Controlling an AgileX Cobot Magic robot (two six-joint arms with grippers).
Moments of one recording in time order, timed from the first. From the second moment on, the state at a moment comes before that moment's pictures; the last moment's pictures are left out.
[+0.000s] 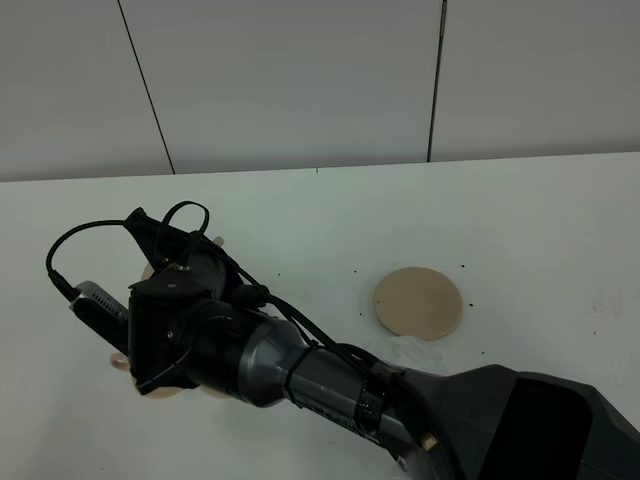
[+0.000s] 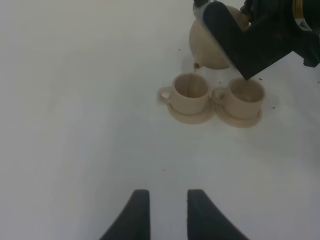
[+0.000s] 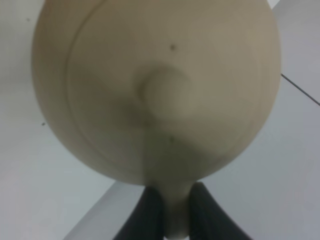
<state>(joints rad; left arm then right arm) 0.00 -0.01 -0.51 0.00 1.04 -0.05 1.07 2.52 -2.25 -0.96 0.88 -0.95</state>
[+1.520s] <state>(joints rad) 0.00 -0.01 -0.51 0.00 1.04 -0.05 1.11 2.52 -2.25 -1.05 0.87 -1.02</state>
